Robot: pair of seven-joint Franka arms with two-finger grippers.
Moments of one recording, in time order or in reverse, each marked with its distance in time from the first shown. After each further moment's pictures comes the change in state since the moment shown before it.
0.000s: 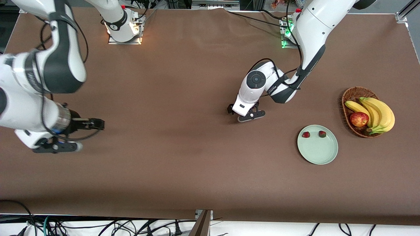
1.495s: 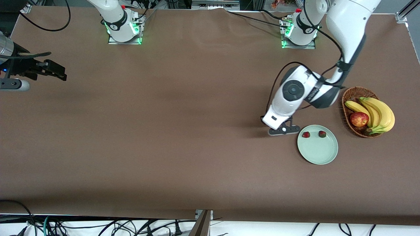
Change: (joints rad) left arm 0.238 -0.141 0.014 0.057 0.011 -0.215 0.473; right arm -0.153 -0.418 0.116 -0.318 -0.071 -0.101 -0.014
